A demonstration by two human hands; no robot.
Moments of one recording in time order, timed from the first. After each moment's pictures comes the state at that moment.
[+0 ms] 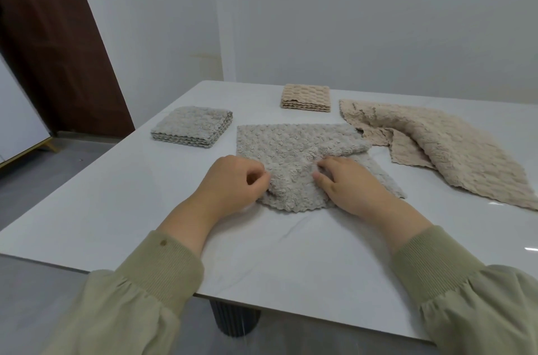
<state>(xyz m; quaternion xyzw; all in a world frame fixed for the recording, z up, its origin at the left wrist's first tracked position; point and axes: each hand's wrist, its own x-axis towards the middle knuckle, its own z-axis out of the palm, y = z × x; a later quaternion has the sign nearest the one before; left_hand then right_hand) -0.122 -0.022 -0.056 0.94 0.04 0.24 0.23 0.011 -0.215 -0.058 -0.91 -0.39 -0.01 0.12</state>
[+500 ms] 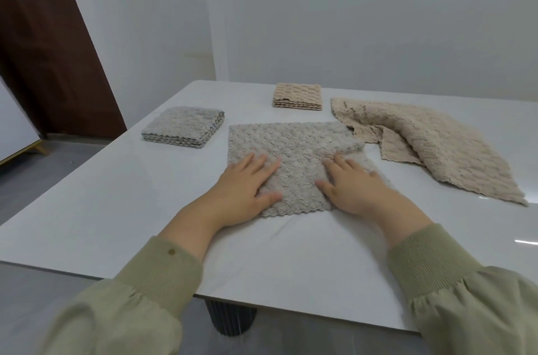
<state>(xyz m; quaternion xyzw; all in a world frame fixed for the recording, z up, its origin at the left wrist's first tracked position) -0.107 -0.036 -0.069 0.99 0.02 0.03 0.10 0.009 -0.231 -0.055 -0.95 -0.31 0.06 0.05</state>
